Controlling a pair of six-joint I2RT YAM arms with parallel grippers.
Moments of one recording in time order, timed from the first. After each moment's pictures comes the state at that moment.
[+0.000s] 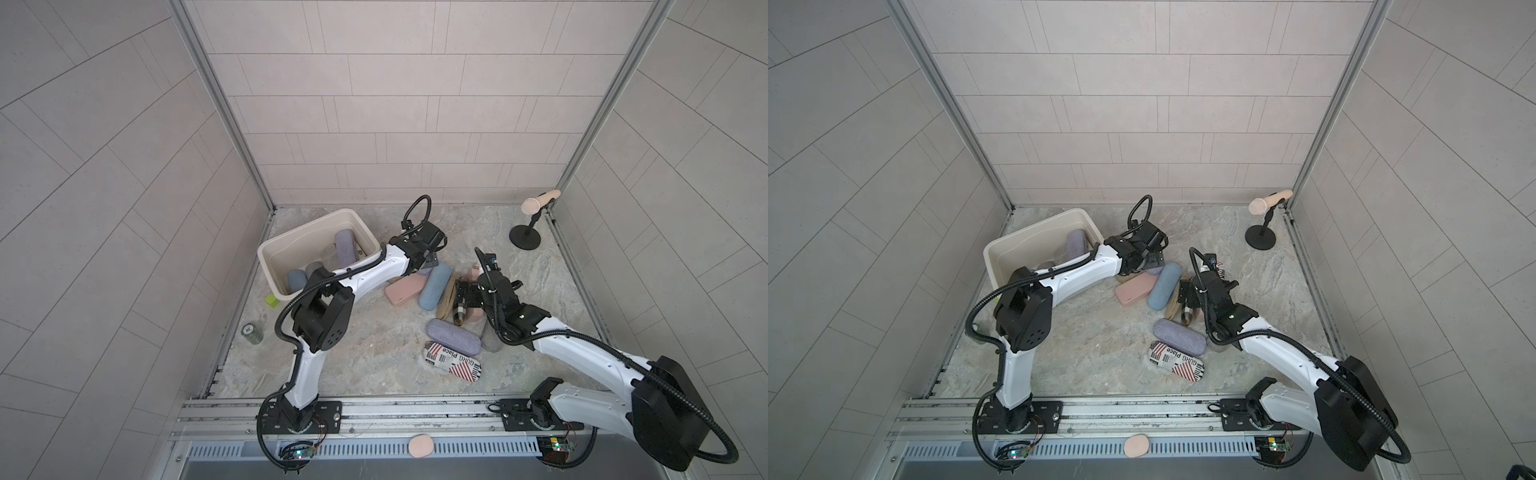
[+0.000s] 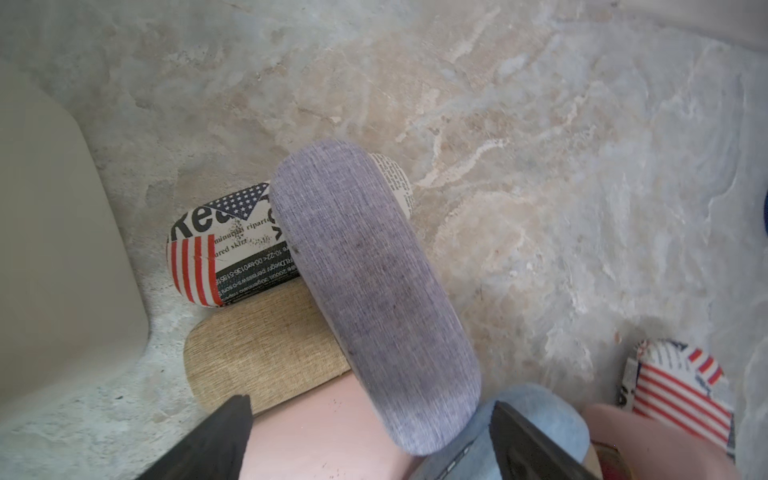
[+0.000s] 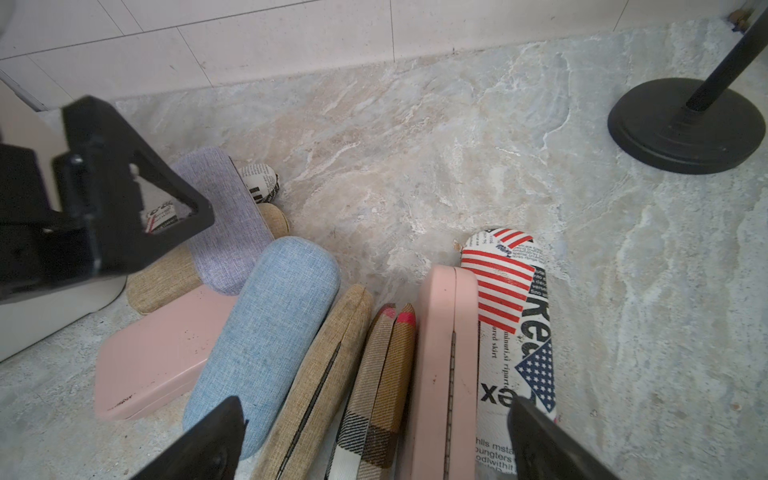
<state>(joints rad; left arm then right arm) -0.74 2.05 1.70 -0.68 -0.38 -0.89 0.55 1.13 0.59 -0.07 0.34 0.45</state>
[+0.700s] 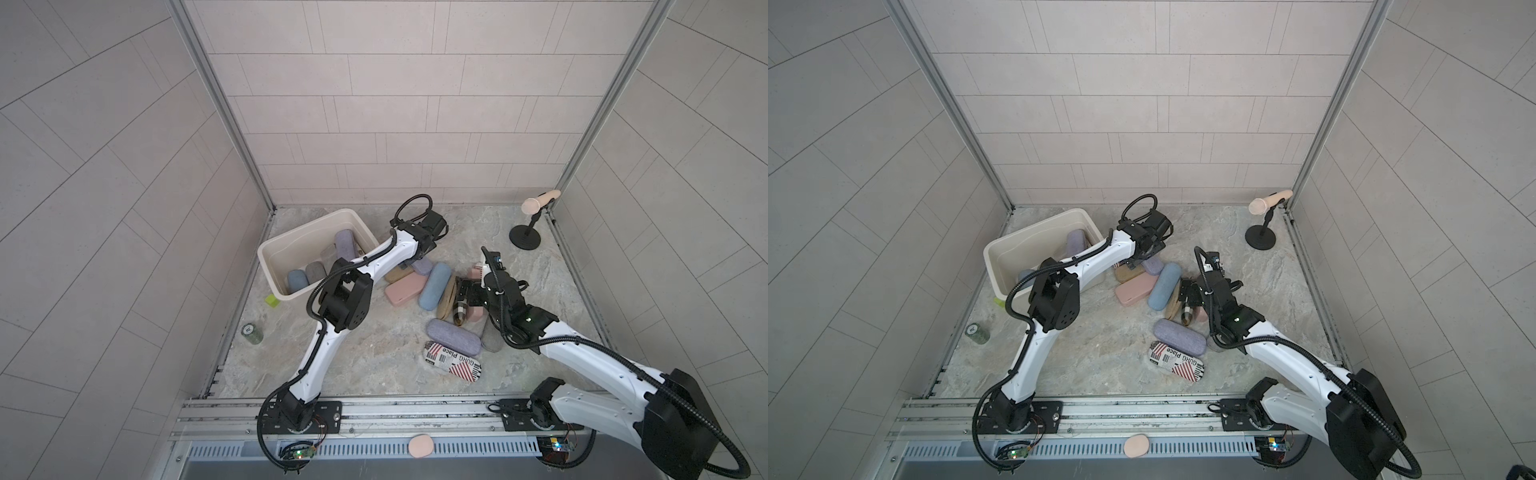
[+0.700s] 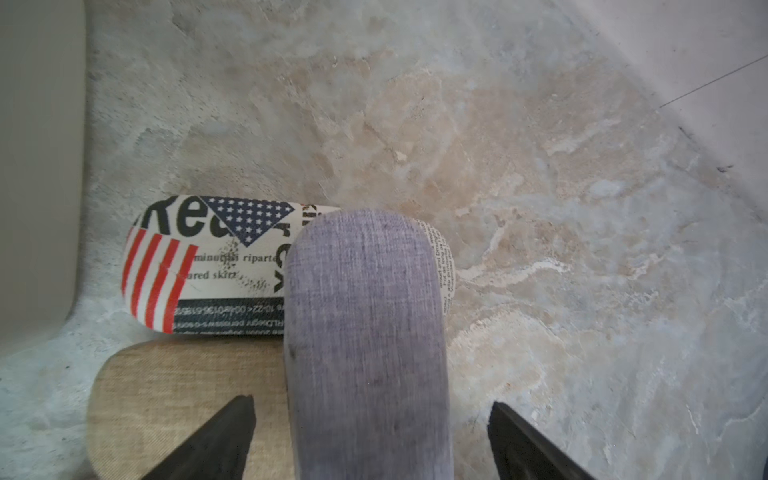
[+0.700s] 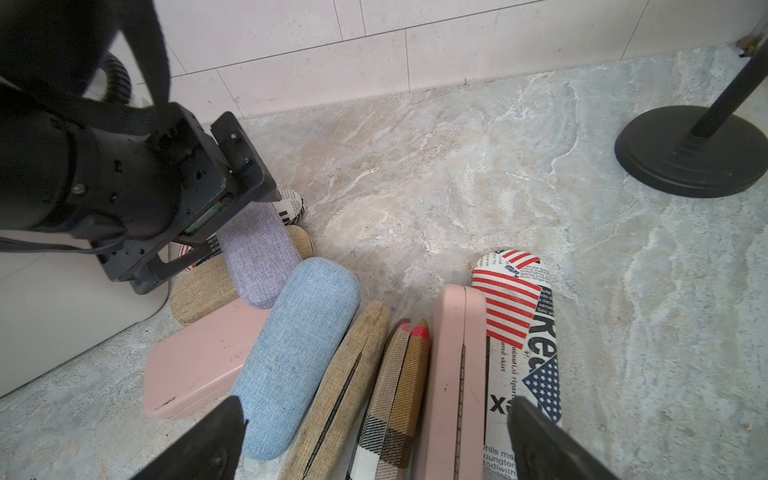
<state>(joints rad) -0.67 2.36 2.13 -0.94 -0.39 -1.25 0.55 1.07 0.59 -0.07 0.32 0.45</state>
